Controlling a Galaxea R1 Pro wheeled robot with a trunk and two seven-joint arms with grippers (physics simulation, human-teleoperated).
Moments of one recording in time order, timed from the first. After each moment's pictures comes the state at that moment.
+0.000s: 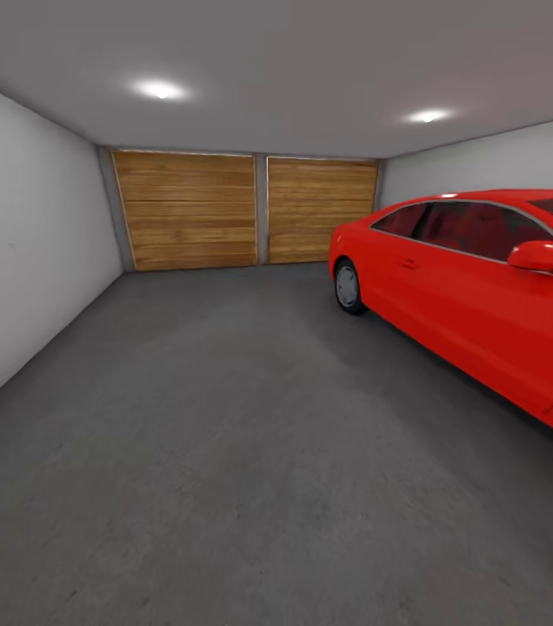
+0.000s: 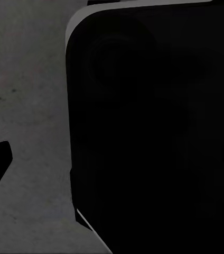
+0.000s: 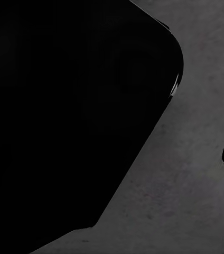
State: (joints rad) left arm 0.00 0.01 0.00 -0.03 0.00 -0.01 0.00; right arm 0.00 -0.01 0.50 0.00 -0.01 -0.06 0.00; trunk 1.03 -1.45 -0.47
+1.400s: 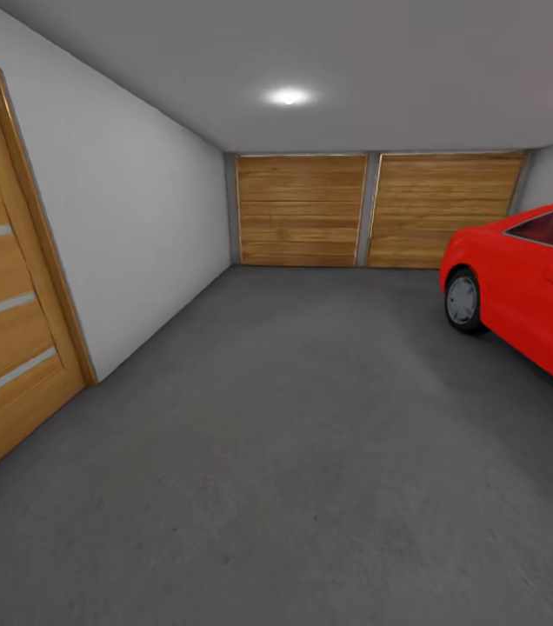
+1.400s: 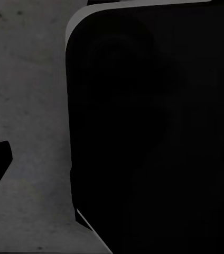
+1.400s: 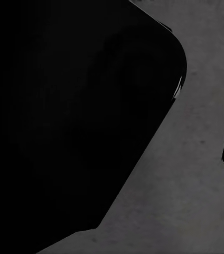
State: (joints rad) left arm 0.00 0.01 0.00 -0.03 0.00 -0.01 0.00; right arm 0.00 0.00 0.50 0.00 -0.01 -0.07 0.00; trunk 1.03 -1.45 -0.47
